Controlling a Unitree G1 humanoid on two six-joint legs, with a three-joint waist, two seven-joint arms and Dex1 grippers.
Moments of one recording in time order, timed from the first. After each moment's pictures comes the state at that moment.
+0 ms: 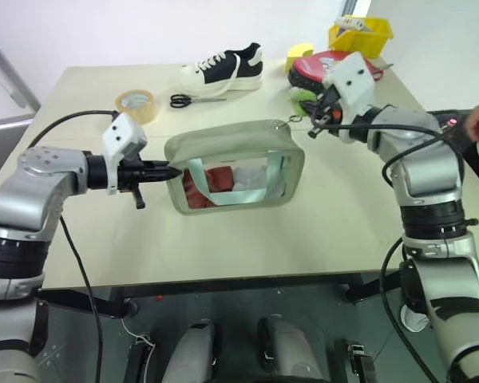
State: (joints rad) left arm -0.63 0.86 -0.01 -0.03 -0.40 0.60 -1.13; right arm -0.89 -0.58 0.02 0.05 0.09 0.61 0.60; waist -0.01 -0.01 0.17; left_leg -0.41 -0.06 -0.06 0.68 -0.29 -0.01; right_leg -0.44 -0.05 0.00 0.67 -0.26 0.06
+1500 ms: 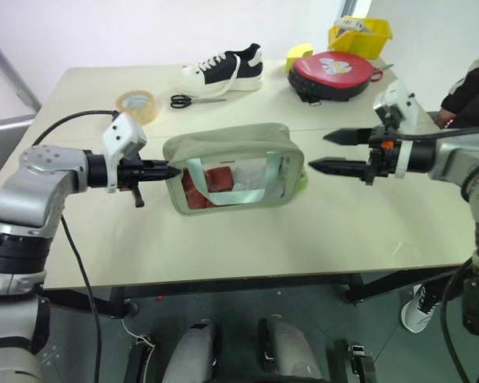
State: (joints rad) left arm -0.68 0.84 -0.01 0.06 -0.41 0.61 -1.13; right arm -0.79 -0.87 -0.09 -0.20 0.65 1.07 1.07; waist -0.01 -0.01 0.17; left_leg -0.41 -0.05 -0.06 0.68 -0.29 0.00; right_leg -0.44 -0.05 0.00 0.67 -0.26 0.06
